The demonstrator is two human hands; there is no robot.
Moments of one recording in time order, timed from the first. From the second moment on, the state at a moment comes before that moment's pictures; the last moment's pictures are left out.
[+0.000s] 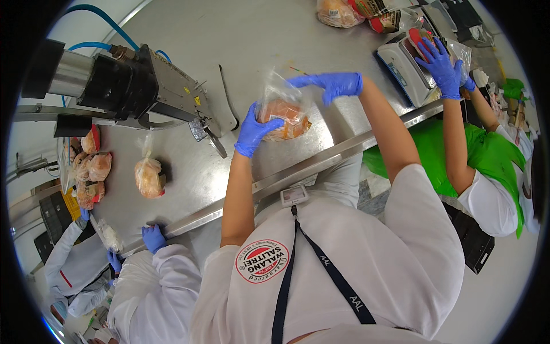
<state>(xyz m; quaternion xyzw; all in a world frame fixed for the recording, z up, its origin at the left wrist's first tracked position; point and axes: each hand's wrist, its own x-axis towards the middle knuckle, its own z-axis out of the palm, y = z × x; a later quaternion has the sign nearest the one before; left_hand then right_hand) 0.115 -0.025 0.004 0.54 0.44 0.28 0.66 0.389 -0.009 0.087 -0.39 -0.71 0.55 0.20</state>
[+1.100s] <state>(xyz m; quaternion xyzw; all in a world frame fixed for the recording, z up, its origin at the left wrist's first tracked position) 0.156 -0.059 -0.031 0.60 0.47 0.46 0.46 0.223 -0.070 0.086 -0.54 -0.81 0.13 0.19</state>
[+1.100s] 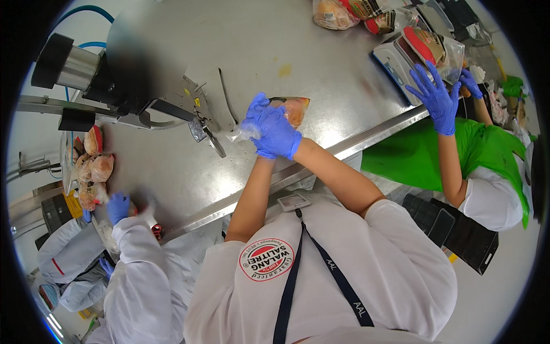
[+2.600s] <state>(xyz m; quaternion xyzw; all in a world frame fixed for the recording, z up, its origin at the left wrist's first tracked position) 0.109 -0.052 -0.085 0.53 0.53 0.52 0.42 0.231 -0.043 -0.002 -0.56 -0.73 0.01 0.38</state>
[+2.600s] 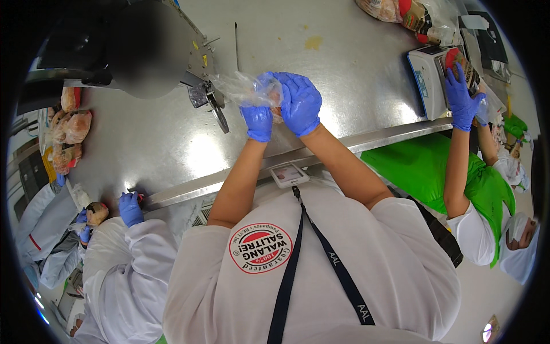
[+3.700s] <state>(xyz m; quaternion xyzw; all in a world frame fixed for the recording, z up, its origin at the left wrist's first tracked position) 0.156 0.044 0.066 -0.02 0.23 0.57 0.79 0.320 -0.060 0.068 -0.40 -0.39 0.64 0.53</state>
